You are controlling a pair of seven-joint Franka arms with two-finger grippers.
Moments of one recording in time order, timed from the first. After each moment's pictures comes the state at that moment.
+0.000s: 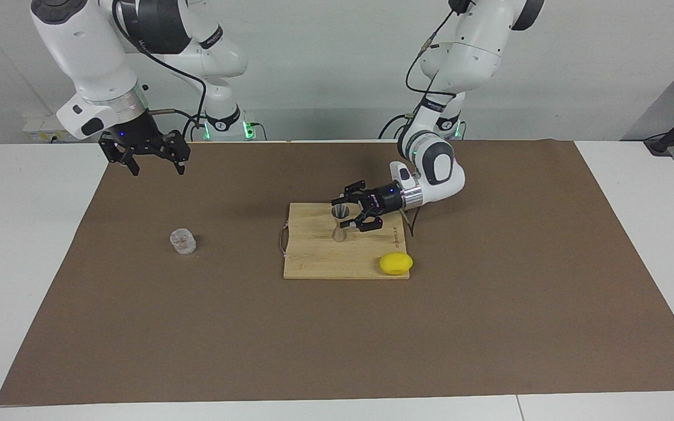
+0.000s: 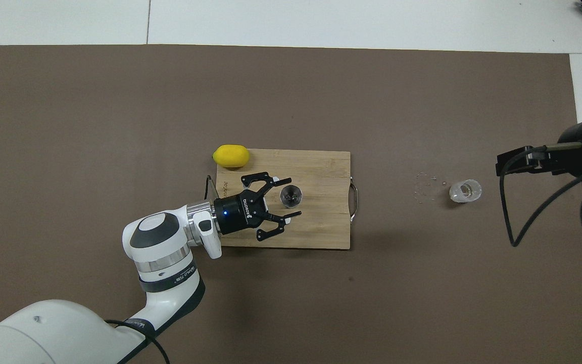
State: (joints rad) left arm -0.11 0.31 -0.37 -2.26 -2.09 2.06 2.64; right arm 0.01 -0.03 0.03 -1.69 0.00 1.65 0.02
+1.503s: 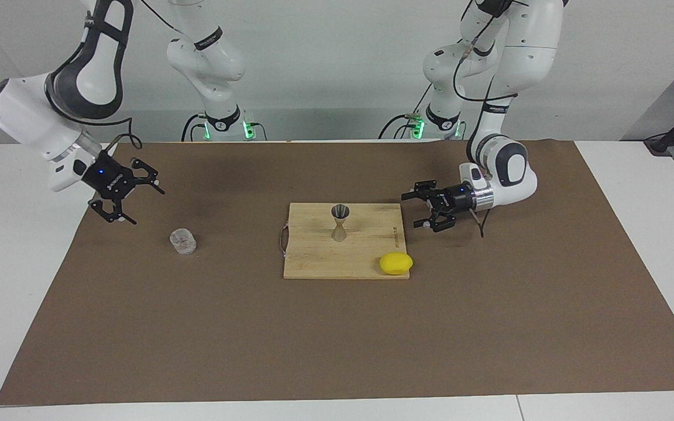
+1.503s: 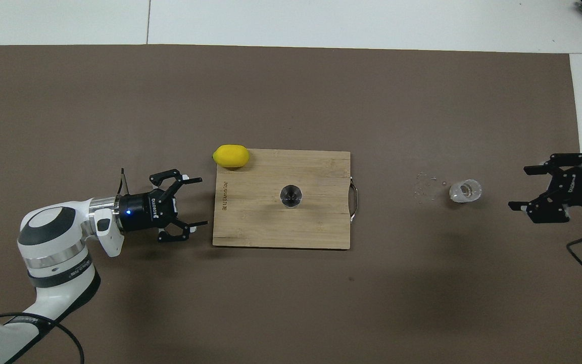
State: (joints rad) left arm 0.36 0.24 -0.35 -2.35 -1.54 1.77 2.65; right arm -0.36 0.03 0.02 -2.09 0.56 1.99 -1.56
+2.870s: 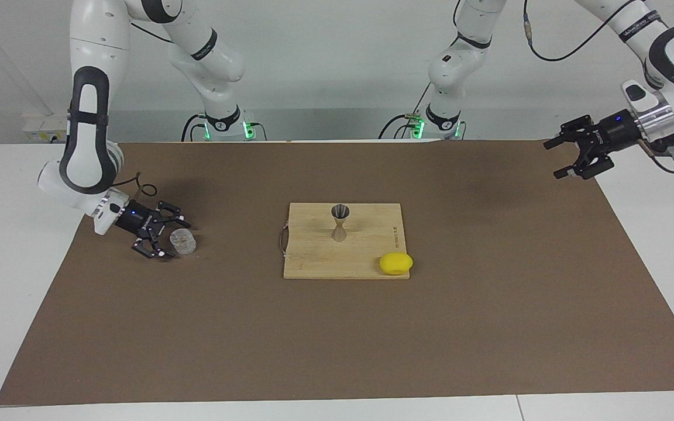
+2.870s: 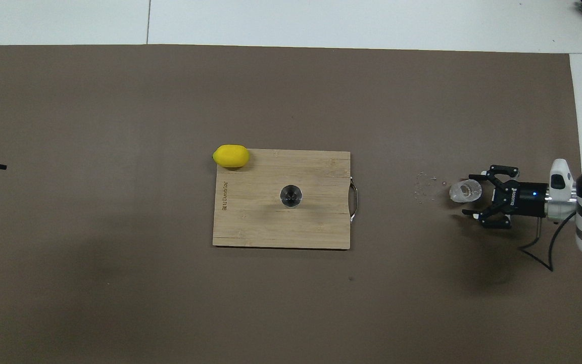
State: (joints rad) left arm 0.66 0.08 -0.30 -1.66 -0.56 1.38 2.15; right arm -0.38 0.31 0.02 -2.16 0.99 2.05 -2.24
